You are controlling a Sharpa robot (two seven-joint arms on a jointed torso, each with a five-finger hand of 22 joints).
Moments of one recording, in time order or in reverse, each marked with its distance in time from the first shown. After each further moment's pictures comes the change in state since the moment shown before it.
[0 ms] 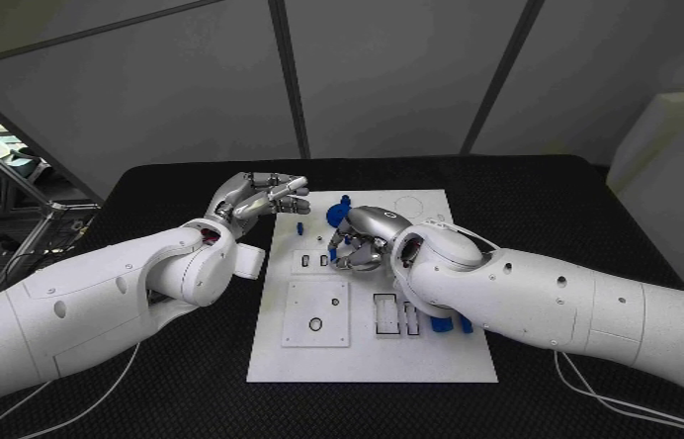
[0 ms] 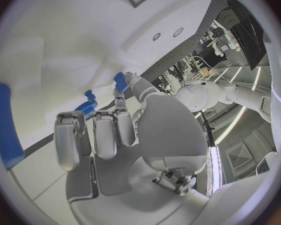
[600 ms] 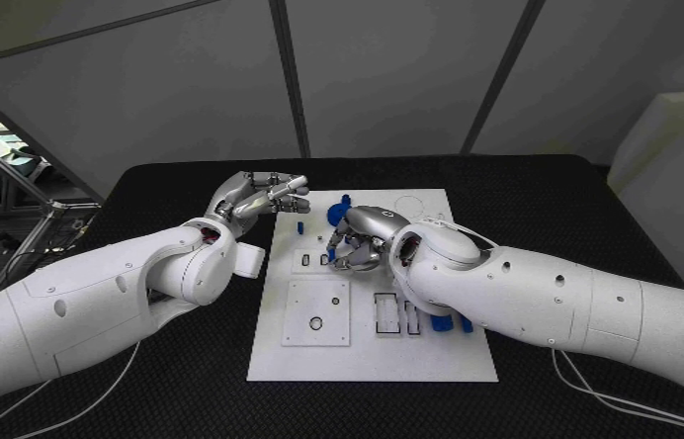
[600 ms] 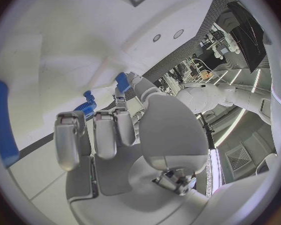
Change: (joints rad) left arm 0.000 -0.001 0.000 -0.001 0.000 0.001 -0.001; left_hand 0.000 0.000 0.000 0.000 0.000 0.000 0.000 0.000 0.000 0.000 0.000 0.000 0.000 0.000 0.000 0.000 0.000 0.000 0.000 0.000 0.000 0.000; right arm 0.002 0.007 0.002 -0.004 -0.018 0.025 -0.005; right_hand -0.028 -0.028 -0.012 0.004 0.000 0.000 -0.003 -0.017 0.005 0.000 0.000 -0.015 0.000 0.000 0.000 0.000 0.000 0.000 0.000 0.000 0.000 0.000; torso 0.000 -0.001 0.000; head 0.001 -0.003
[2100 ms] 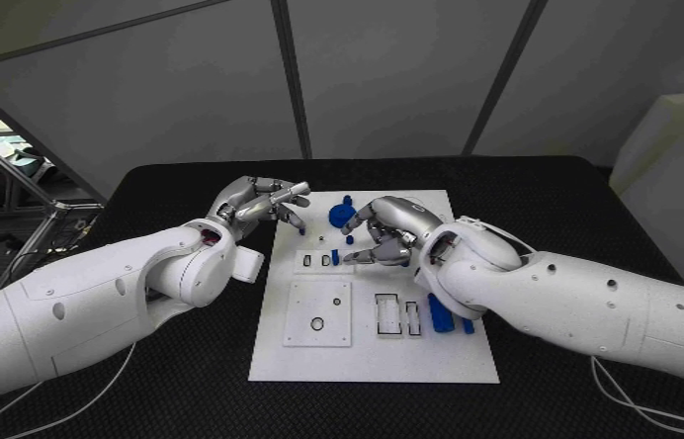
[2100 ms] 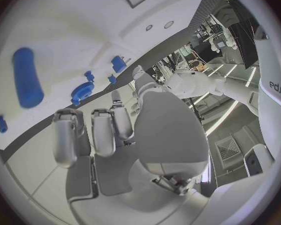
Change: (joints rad) left arm 0.000 -0.014 0.000 0.008 -0.063 0.018 -0.081; left_hand -0.017 0.065 -0.035 -0.009 -0.013 0.121 -0.056 0.024 0.031 0.180 -0.075 0.045 0.034 0.288 -0.105 0.239 0.191 0.000 0.240 -0.095 0.182 0.083; right arm 0.001 -0.145 0.011 0.103 0.077 -0.128 0.149; right_hand 0.115 -0.082 -0.190 0.202 -0.164 -0.175 0.037 0.022 -0.014 -0.043 0.035 -0.078 0.000 0.000 0.026 -0.071 -0.025 0.024 0.000 0.029 -0.082 0.001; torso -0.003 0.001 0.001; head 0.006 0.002
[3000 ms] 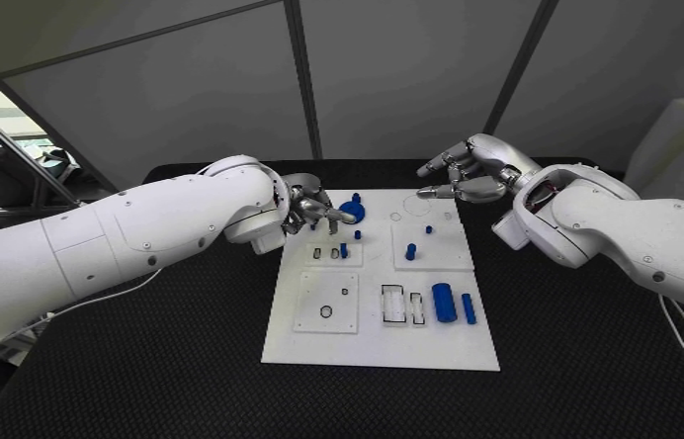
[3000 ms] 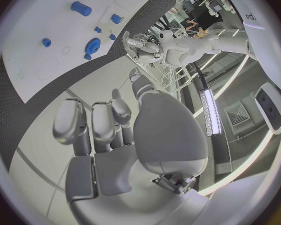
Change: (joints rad) left arm 0.194 0.215 -0.080 -0.130 -0.694 0.372 -0.768; left_hand -0.129 0.004 -0.076 0.181 -0.122 -0.039 -0.072 0.205 0.610 0.225 -0.076 1.016 1.165 0.044 -0.063 1.132 0.934 -0.100 0.189 -0.073 0.780 0.933; right arm 0.109 -0.234 0.031 0.015 0.451 0.092 0.143; right_hand -0.015 0.030 0.009 -0.059 0.002 0.056 -0.013 -0.017 -0.008 -0.085 -0.014 -0.180 -0.164 -0.008 -0.008 -0.166 -0.187 0.038 -0.105 -0.013 -0.168 -0.101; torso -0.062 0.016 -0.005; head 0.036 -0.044
